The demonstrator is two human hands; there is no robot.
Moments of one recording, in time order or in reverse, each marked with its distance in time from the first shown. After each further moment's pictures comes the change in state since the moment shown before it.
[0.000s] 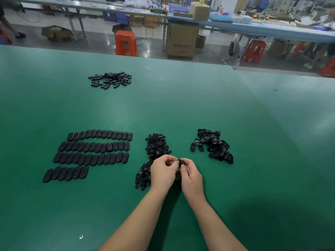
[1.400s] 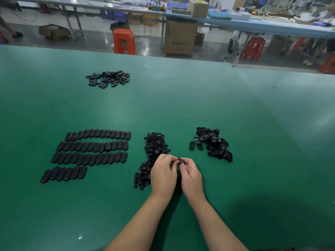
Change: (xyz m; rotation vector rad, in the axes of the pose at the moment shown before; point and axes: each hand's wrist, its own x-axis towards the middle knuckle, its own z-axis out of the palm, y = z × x) left_hand -0.010 -0.012 0.007 0.332 0.137 0.387; right_hand 0.002 0.003 0.000 0.050 -0.025 0.038
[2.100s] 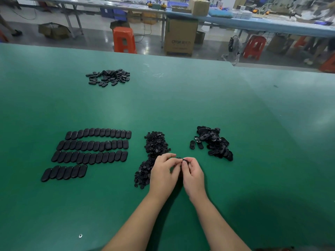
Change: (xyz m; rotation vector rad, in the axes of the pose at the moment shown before) left_hand -0.003 -0.014 -0.004 -0.064 -0.069 0.168; right_hand 0.002 0.001 -0.002 0.122 0.044 0.019
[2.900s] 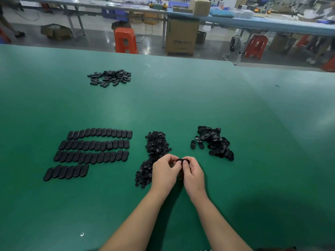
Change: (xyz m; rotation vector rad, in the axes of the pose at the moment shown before) left_hand 0.012 0.013 -0.003 -0.157 -0.086 -0.356; right_hand 0.001 0.003 0.001 -0.067 0.009 -0.034
